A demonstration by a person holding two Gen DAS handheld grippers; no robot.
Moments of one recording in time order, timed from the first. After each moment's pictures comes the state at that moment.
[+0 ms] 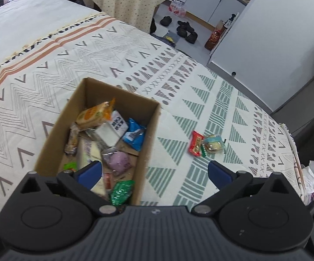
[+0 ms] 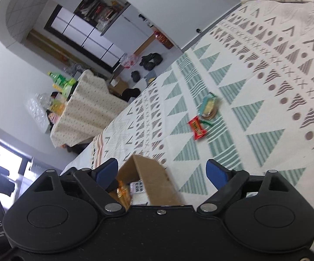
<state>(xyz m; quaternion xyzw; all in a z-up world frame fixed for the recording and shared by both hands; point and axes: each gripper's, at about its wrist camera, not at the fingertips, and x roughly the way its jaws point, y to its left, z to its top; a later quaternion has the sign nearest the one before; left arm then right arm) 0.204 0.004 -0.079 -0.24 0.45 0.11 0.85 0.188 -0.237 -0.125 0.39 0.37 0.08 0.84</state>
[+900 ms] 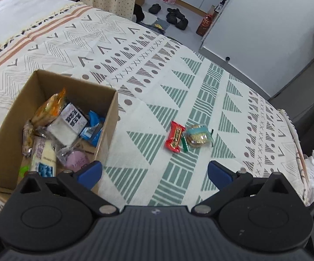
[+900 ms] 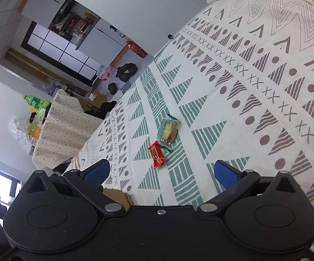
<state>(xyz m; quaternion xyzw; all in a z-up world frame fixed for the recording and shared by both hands) 0.265 -0.050 -0.112 -0.22 0.47 0.10 0.85 0.227 -0.297 -0.167 0.41 0.38 0.02 0.83</state>
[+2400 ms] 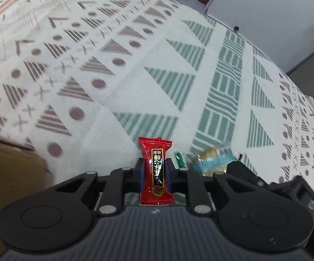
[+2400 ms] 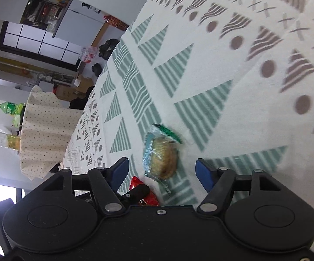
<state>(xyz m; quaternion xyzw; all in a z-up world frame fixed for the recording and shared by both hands) 0.418 -0.053 -0.229 -0.21 0.55 0.08 0.81 0.376 -0.279 -0.270 0.46 0.46 0.03 0.76</state>
